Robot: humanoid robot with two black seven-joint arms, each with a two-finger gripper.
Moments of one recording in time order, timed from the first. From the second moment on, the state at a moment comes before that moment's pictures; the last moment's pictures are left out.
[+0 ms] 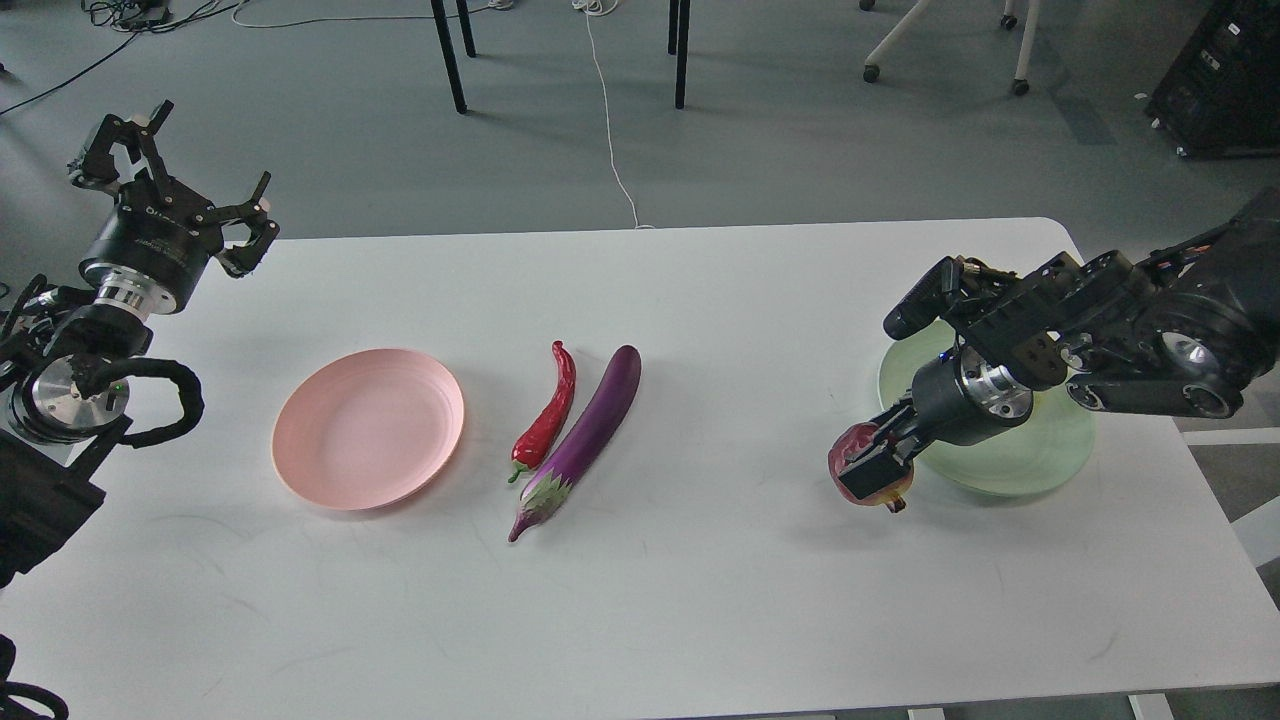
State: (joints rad) left arm -0.67 0.50 -0.84 -0.66 -0.14 -0.49 -0.29; right arm 1.74 -0.35 -1.12 1.23 -1.04 0.14 0.49
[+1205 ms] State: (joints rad) left arm -0.68 0.49 -0.84 -0.67 -0.13 -0.49 -0.29; right arm 1.60 -0.54 -0.95 0.95 -1.01 0.13 0.49
